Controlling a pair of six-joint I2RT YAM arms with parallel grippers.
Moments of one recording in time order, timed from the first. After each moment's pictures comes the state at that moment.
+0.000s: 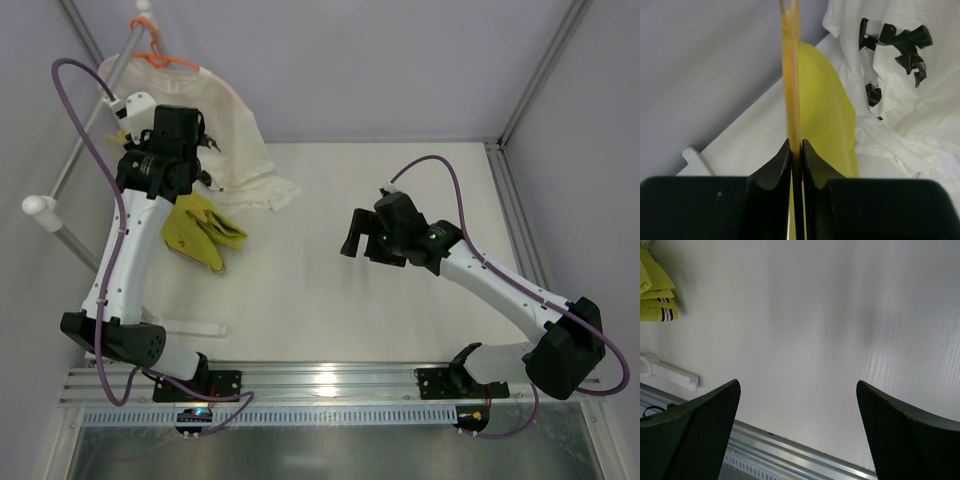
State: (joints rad) left arm -0.24 1.48 1.85 -1.06 -0.94 -0.51; right arm 0.66 1.29 1.08 -0.62 0.03 0.76
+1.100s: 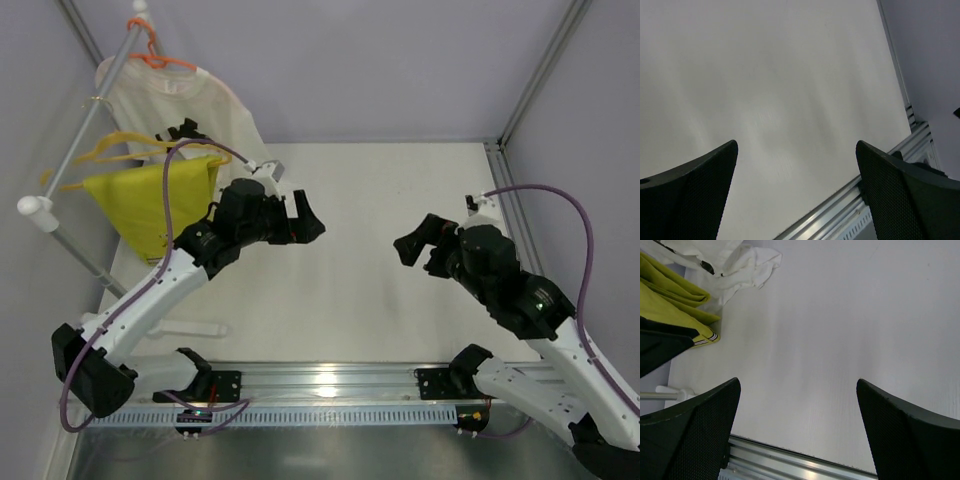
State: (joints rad) left arm -0.63 1.24 1.22 -0.48 0.08 -0.56; right arm 0.66 0.77 1.05 -0.78 0.27 0.73
